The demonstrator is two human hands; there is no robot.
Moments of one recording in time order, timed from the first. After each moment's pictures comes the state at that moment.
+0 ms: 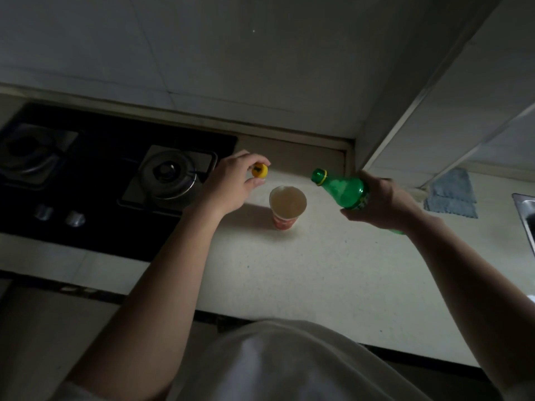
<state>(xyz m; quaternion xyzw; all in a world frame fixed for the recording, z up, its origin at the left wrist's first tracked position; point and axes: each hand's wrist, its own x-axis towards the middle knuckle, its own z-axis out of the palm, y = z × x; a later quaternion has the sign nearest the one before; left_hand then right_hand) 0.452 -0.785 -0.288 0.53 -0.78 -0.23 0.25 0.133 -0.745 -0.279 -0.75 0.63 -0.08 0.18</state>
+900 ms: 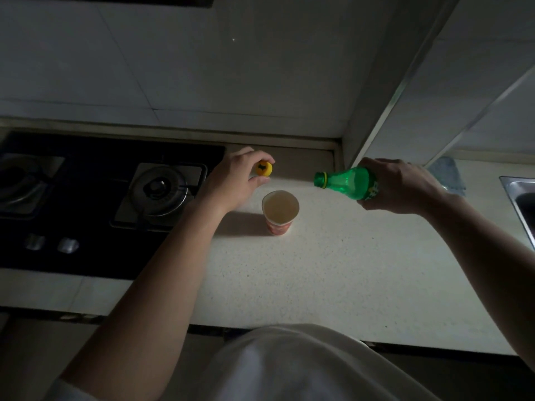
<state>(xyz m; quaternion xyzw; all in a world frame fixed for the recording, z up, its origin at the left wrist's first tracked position) 0.430 -0.801 -0.266 0.49 -0.82 -0.22 0.21 0.096 -0.753 -0.255 -0.80 0.59 -0.01 0.05</state>
